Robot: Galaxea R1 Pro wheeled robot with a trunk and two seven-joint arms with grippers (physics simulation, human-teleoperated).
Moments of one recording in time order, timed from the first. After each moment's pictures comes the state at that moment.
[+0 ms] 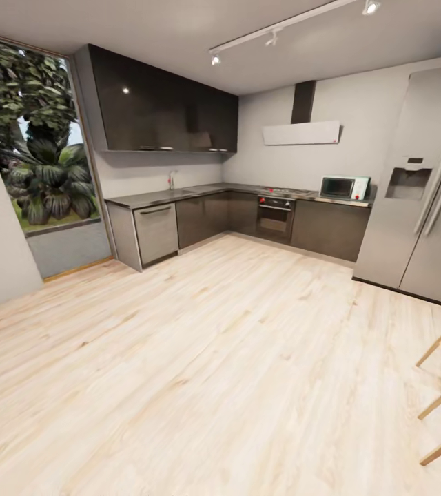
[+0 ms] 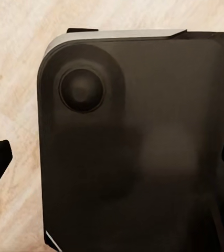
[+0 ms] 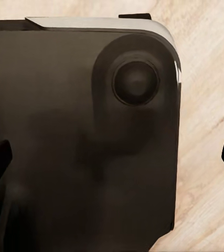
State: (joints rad) left arm 0.02 -0.02 0.01 -0.06 0.02 -0.11 -0.01; right arm -0.04 0.02 0.01 0.00 -0.06 -0.04 -0.01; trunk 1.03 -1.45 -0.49
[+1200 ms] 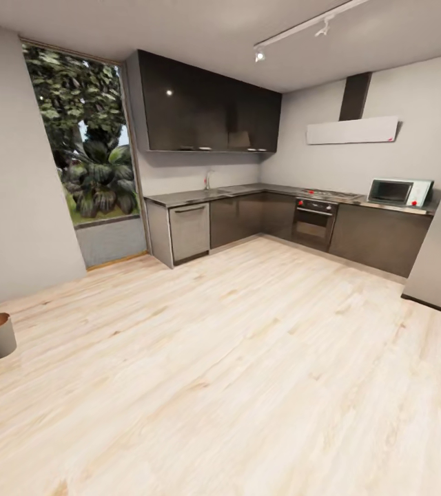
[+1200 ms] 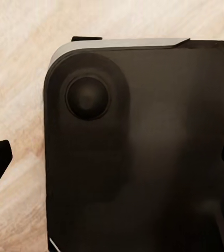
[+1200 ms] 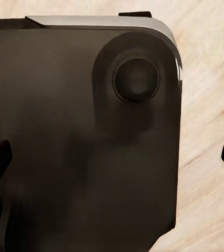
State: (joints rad) left arm 0.02 -0.02 0.01 -0.05 0.03 -0.15 0.00; right arm -0.04 0.02 0.01 0.00 -0.06 -0.04 -0.01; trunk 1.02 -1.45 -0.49
